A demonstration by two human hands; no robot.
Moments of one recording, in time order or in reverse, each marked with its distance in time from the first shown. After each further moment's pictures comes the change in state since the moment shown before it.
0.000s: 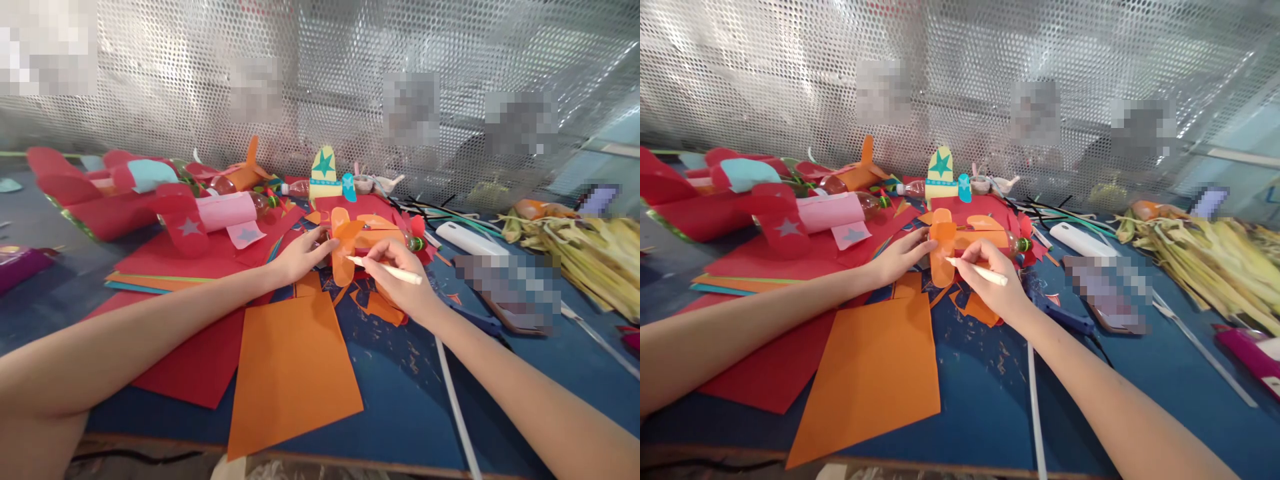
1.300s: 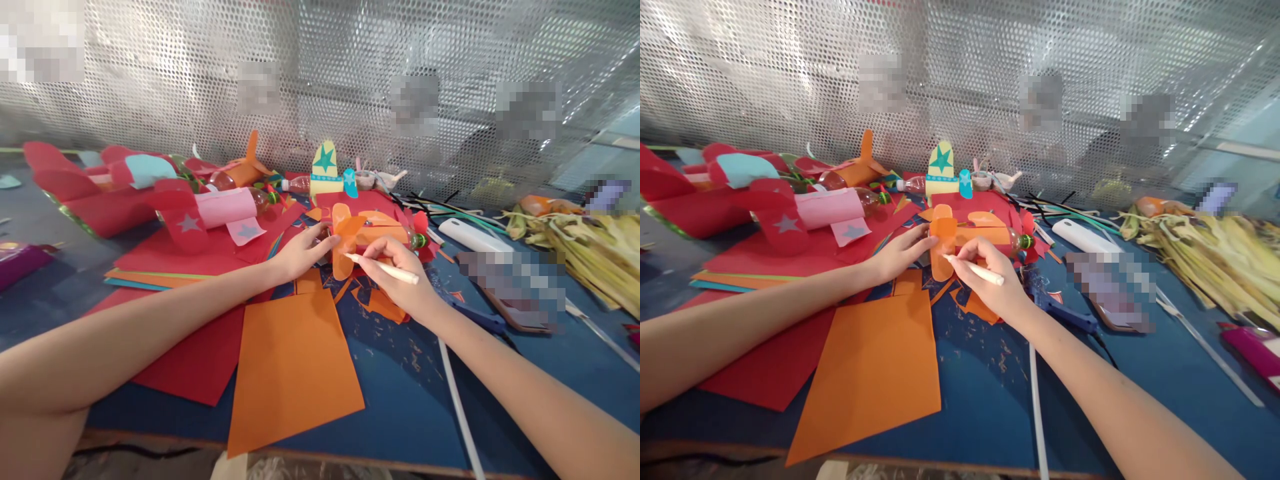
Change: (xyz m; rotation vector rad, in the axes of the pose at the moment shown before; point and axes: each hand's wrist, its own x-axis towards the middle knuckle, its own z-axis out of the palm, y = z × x) left_hand -0.001 -0.001 0.000 -0.013 -0.007 -0.005; right_hand 0.000 -0.011 0.002 -0.015 -0.060 0.012
